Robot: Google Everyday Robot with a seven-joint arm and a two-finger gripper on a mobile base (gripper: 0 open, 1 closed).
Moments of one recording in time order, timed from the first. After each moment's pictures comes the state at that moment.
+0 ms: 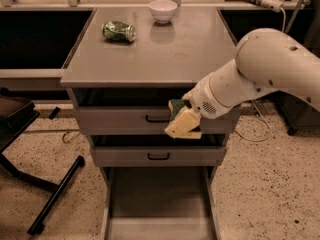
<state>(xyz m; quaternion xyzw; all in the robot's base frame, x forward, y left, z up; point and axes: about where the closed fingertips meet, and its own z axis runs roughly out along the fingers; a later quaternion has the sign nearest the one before) 0.527 -0.060 0.819 -0.52 0.79 0.15 0.28</state>
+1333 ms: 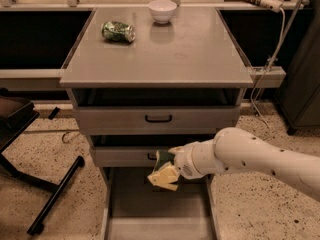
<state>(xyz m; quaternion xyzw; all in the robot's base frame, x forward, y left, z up) 0.485 -0.018 0.643 -0.42 0.82 0.24 0.30</state>
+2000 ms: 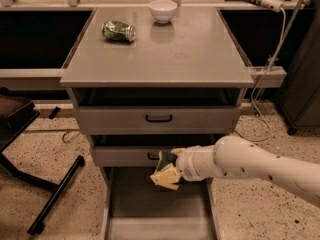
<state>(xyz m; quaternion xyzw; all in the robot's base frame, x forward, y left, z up) 0.499 -0.025 0.618 -0.41 0.82 0.24 0.33</state>
